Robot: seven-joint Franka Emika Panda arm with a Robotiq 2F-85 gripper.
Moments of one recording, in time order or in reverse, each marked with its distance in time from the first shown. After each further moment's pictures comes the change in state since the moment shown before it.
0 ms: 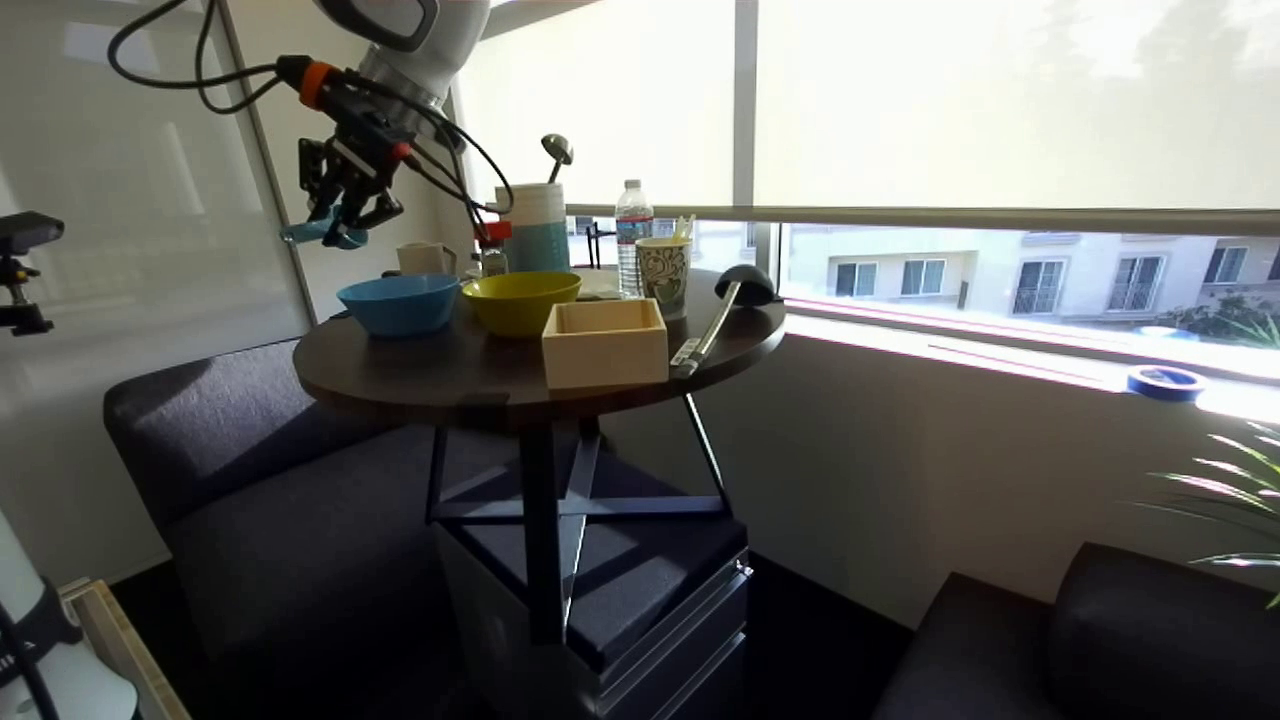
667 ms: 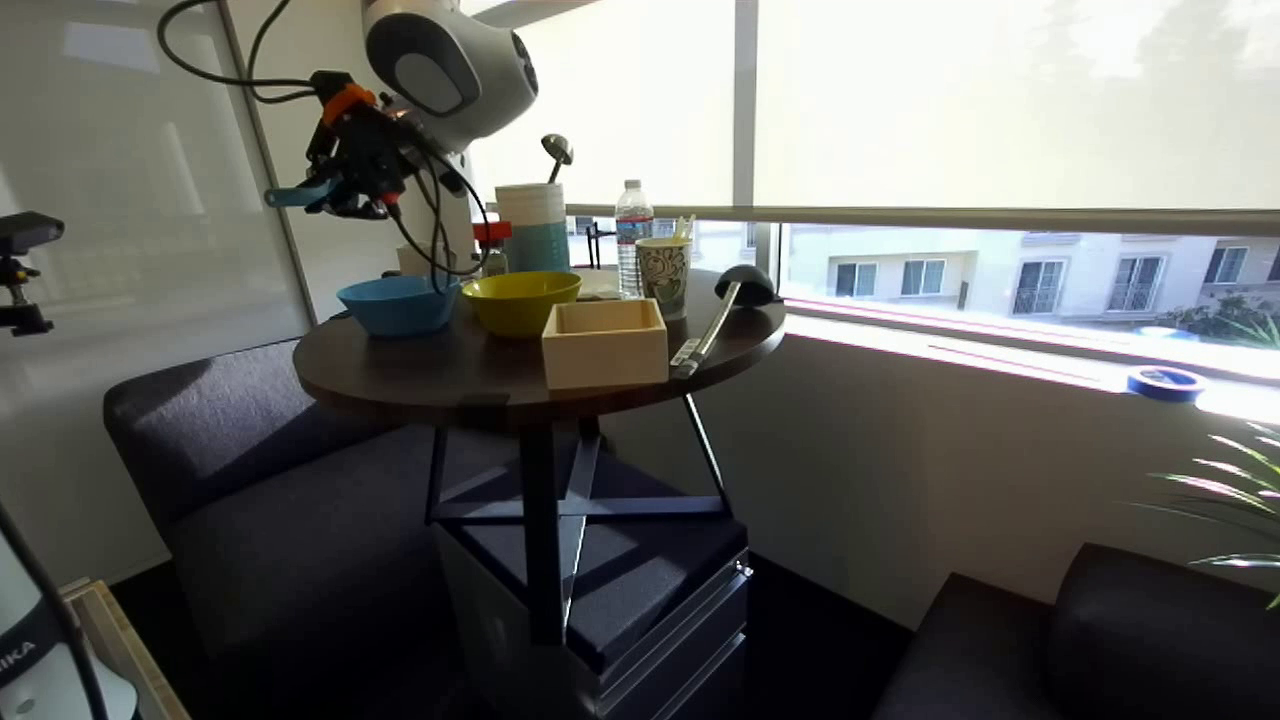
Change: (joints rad) arm -0.032 0.130 -0.040 0.006 0.433 -0.132 0.048
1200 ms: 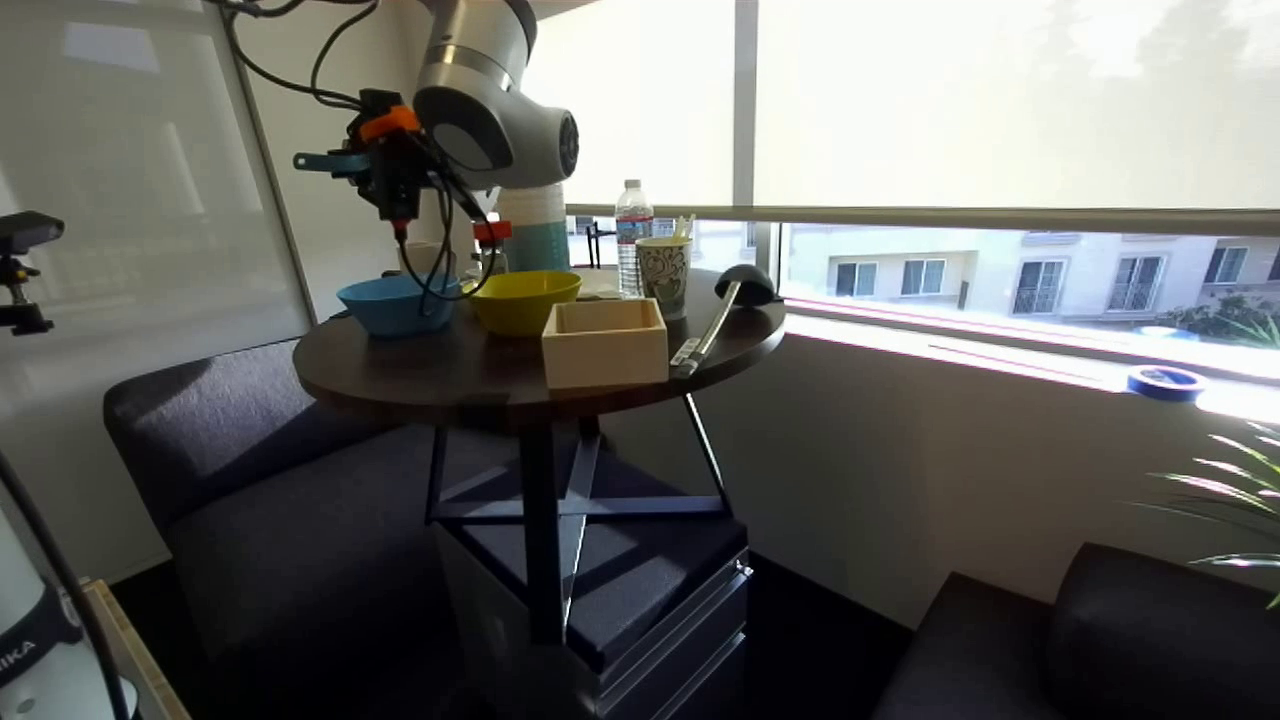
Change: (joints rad) arm -0.048 0.117 -0.061 -0.007 0.328 -0.124 -0.002
